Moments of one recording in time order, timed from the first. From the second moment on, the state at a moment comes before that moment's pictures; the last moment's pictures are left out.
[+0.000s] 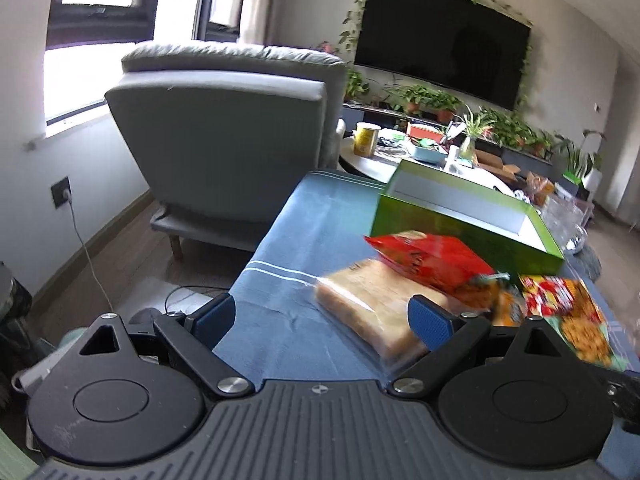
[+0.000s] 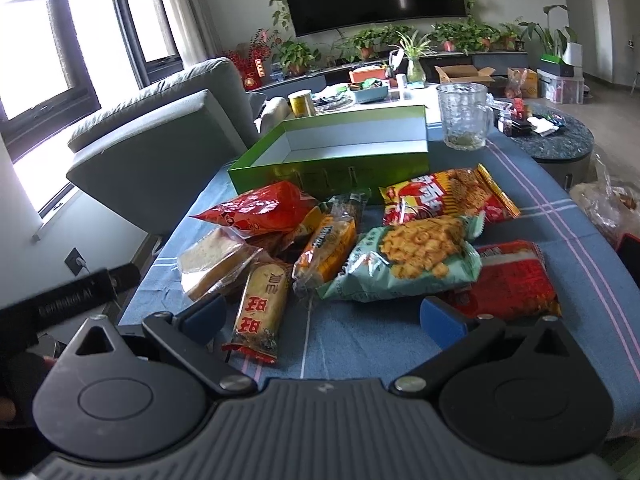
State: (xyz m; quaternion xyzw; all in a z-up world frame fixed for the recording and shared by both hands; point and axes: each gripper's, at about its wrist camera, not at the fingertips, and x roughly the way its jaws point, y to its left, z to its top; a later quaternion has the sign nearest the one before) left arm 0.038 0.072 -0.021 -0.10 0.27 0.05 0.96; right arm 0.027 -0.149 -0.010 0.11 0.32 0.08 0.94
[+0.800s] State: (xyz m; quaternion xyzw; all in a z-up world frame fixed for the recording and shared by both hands) left arm 0.107 0.081 -0.065 -0.17 0.37 -0.09 0.91; right arm 0.172 -0.106 -0.028 0.13 0.43 0.28 0.85
